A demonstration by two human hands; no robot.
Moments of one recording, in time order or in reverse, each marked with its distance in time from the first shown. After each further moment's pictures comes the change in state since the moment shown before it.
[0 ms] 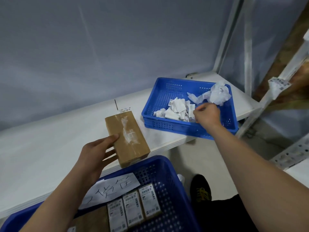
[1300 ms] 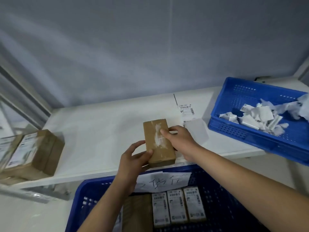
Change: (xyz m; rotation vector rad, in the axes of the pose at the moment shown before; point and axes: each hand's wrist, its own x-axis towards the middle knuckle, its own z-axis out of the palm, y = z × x) left_hand 0.017 -0.042 -0.132 -0.012 0.059 0.069; right_hand -0.183 -0.095 0.233 0.067 -0.773 0.018
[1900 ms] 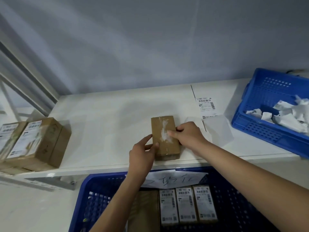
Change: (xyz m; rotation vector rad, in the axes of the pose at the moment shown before) left_hand 0.057 -0.027 -0.019 0.443 0.180 0.125; right_hand 0.047 0.011 0.037 -0.324 0.036 -0.061
